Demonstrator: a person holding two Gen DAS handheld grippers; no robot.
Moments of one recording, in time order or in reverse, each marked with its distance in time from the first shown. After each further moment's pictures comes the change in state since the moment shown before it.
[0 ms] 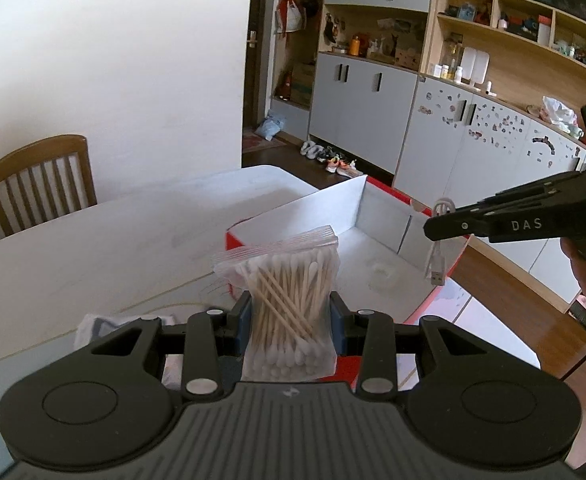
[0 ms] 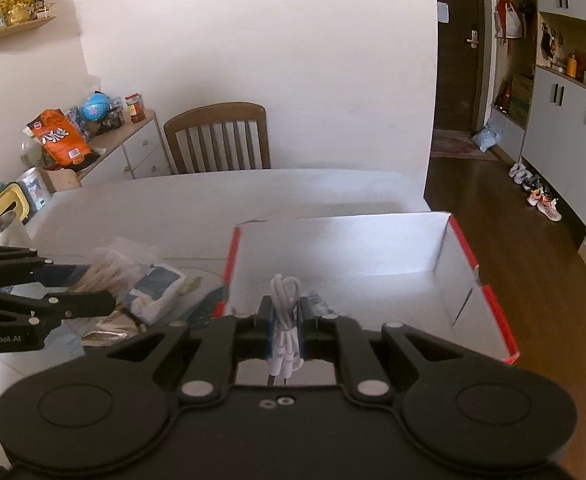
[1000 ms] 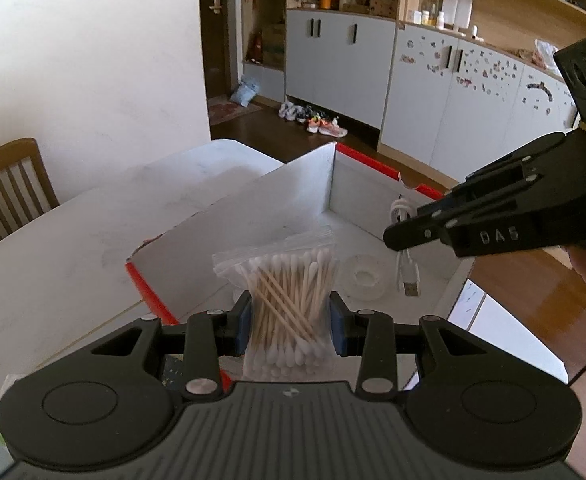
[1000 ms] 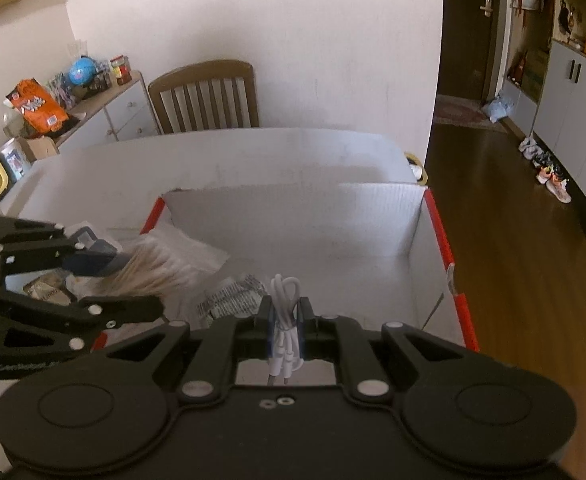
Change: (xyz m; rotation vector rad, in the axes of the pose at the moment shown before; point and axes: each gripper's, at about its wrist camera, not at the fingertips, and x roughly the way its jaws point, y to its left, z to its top) left arm 0.120 -0.055 0.036 0.104 0.138 -0.013; right arm 0.062 -0.070 0.006 0.043 0.151 -0.040
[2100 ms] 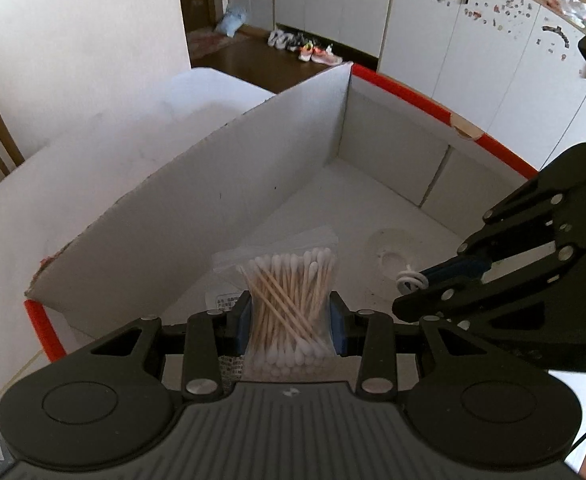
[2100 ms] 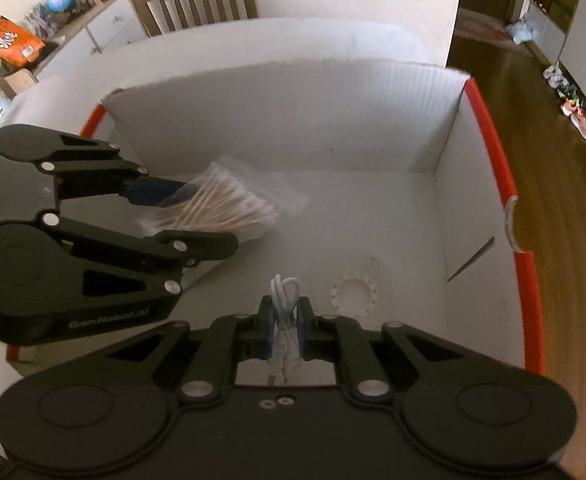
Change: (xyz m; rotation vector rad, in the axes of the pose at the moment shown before) left arm 0.115 0.002 0.028 0.016 0.241 -0.020; right arm 0.082 -0.031 -0.004 0.099 0.314 -0.001
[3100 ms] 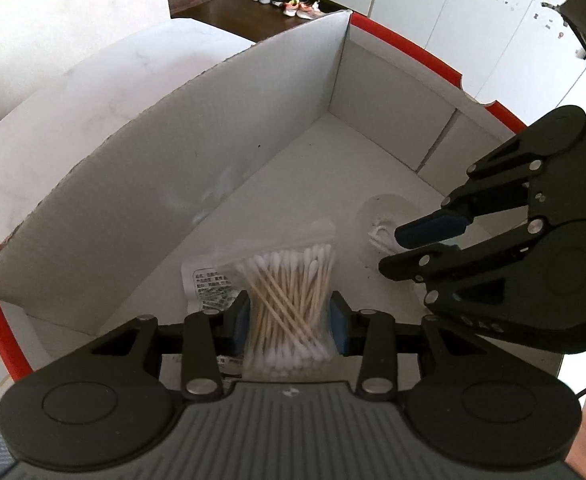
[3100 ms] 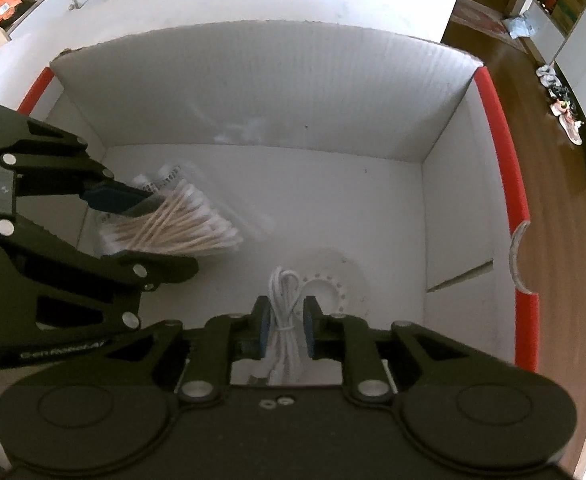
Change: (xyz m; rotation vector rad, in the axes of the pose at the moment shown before) left arm 0.023 0.007 0.006 -0.006 0.142 -0.072; right arm 0.017 -0.001 0.014 -0.021 0.080 -0.091
